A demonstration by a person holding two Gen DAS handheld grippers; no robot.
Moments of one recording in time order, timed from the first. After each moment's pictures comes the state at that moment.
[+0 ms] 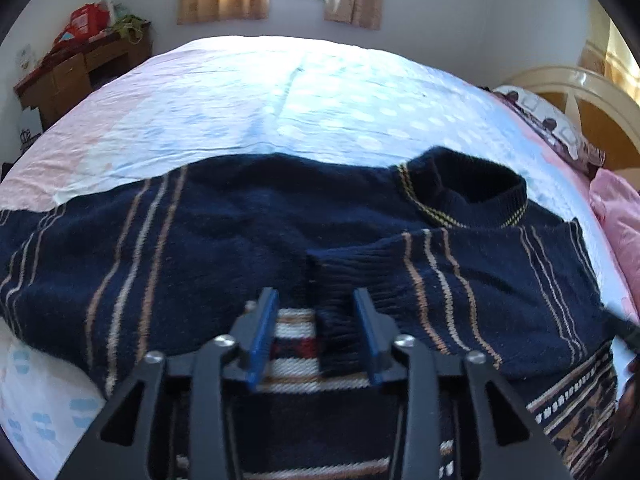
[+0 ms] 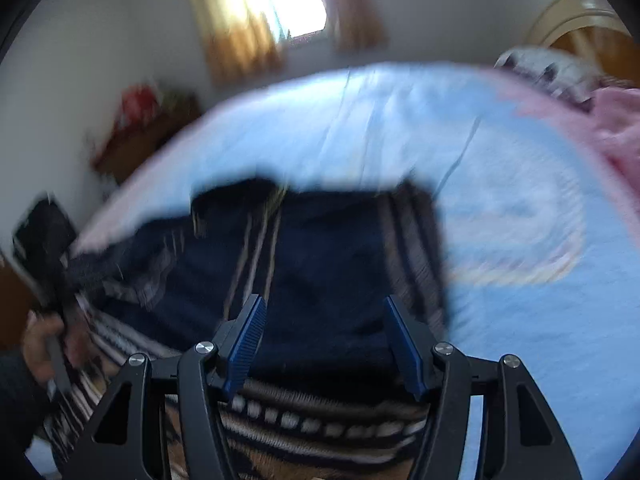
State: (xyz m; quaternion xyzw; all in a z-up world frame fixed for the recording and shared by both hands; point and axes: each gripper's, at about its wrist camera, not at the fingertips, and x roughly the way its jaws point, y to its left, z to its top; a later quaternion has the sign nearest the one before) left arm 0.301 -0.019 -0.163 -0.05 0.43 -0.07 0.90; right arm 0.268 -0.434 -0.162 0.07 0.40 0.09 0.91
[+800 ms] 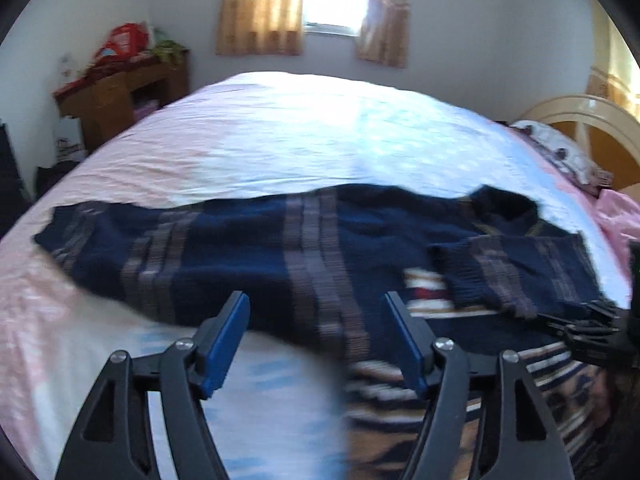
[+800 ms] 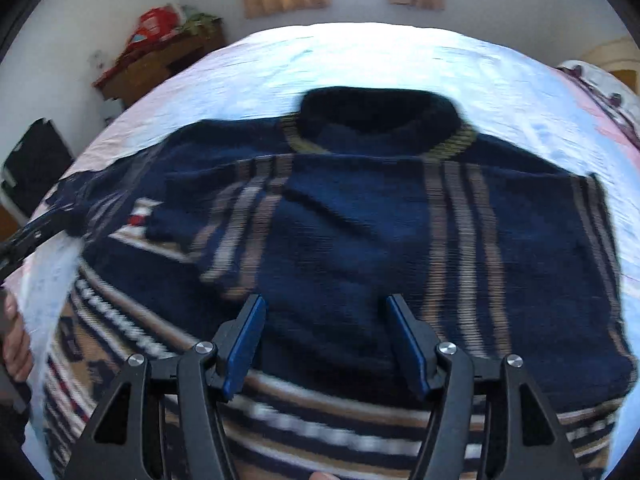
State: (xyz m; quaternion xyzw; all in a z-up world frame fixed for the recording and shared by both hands) left arm 0.238 0.093 -0.137 -0.04 0.37 -0.01 0.93; right arm 0.302 -0.249 -0.193 -0.01 0.46 0.12 0.88
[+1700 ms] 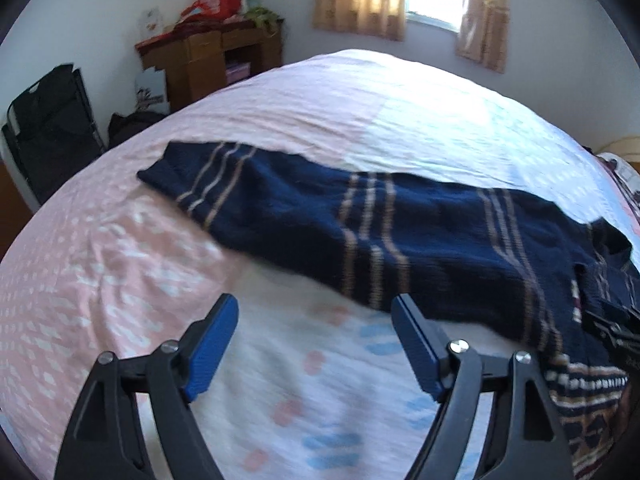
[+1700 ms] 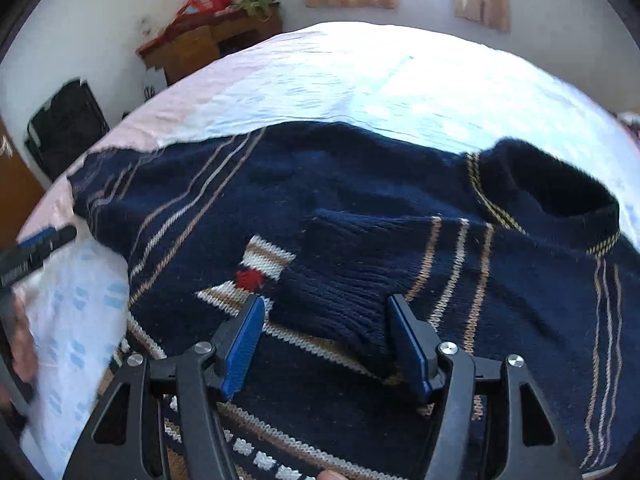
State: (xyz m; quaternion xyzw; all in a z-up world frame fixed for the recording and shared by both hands) left arm 0.238 0.215 -0.168 -0.08 0.41 0.13 0.90; right arm 0.342 -0.118 -0.200 -0.07 0.45 0.19 0.87
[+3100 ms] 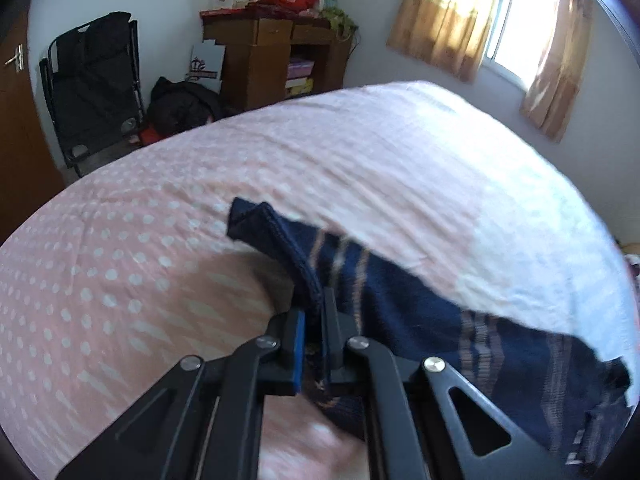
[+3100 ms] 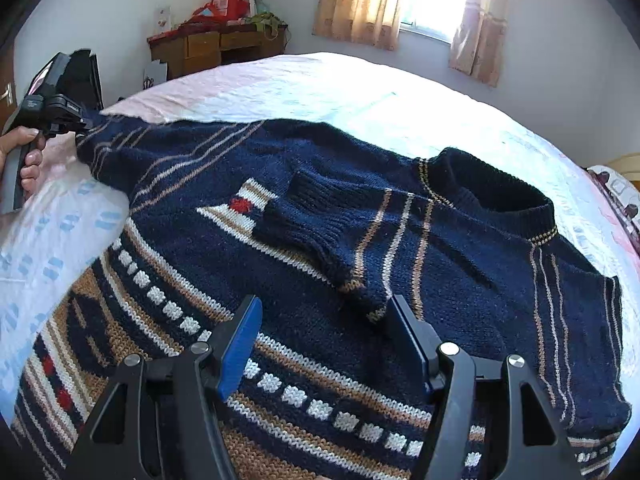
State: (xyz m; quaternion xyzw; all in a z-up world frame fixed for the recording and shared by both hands) left arm 0.306 0.326 -0.146 -0.19 0.37 0.19 0.89; right arm 0.274 -0.148 -0.199 -0.14 0.38 0.15 0.90
